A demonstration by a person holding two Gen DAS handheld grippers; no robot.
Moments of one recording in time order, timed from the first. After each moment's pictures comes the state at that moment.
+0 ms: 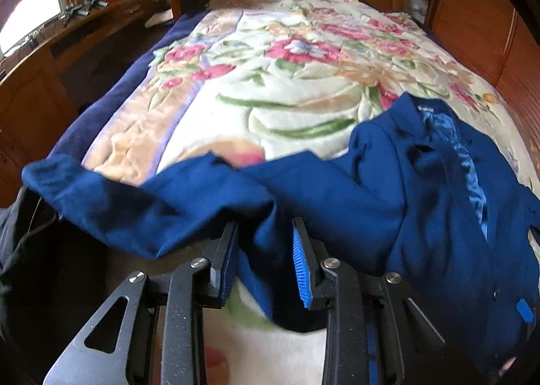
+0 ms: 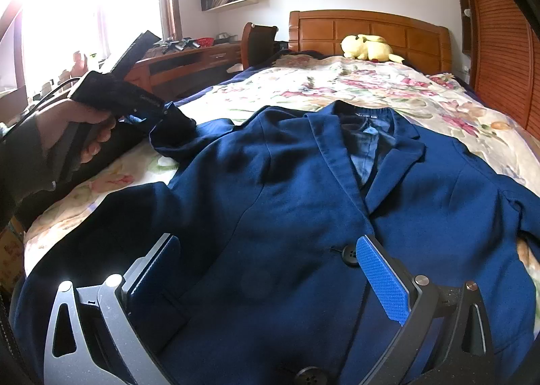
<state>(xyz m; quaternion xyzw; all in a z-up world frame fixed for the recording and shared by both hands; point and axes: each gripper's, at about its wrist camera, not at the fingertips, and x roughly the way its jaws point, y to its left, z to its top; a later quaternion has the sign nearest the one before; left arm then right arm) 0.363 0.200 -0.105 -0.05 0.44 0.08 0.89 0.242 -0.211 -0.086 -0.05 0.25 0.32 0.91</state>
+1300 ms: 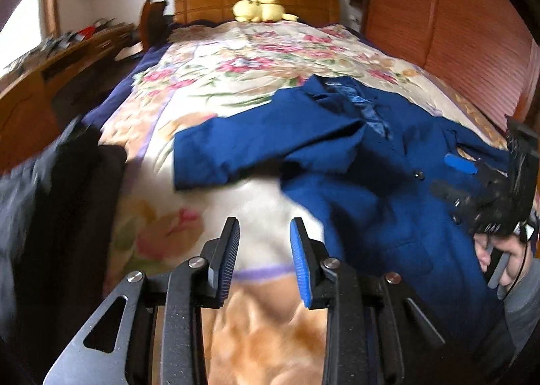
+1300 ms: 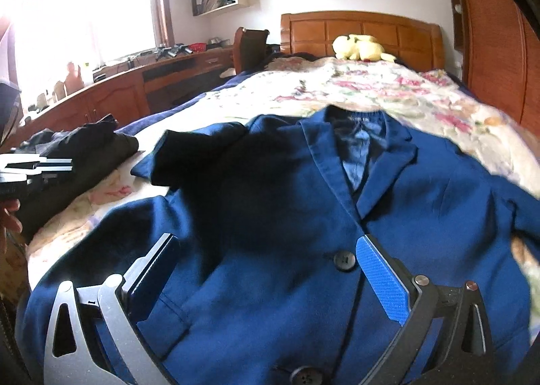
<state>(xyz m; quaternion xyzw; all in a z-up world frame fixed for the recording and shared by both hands) 0.160 0.159 -0.084 -0.03 0.38 -0.01 0.92 0.241 -0.208 -0.068 -0.04 0.25 0.31 0.91</state>
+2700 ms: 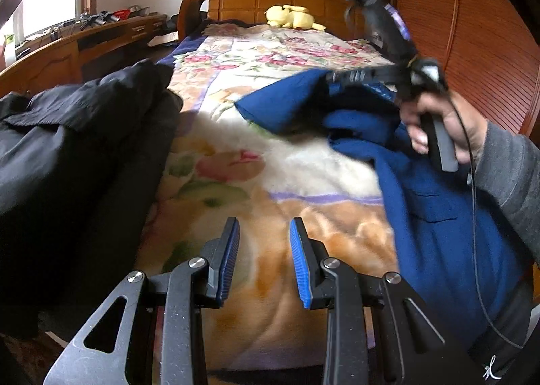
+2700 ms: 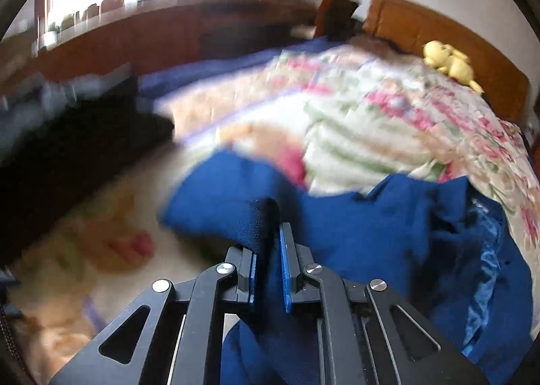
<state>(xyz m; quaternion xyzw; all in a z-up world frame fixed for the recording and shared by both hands) 0.084 0.212 -0.119 -0.06 0.36 0.02 0.93 0.366 0.009 -0.023 -0.15 0.28 0.39 0.86</state>
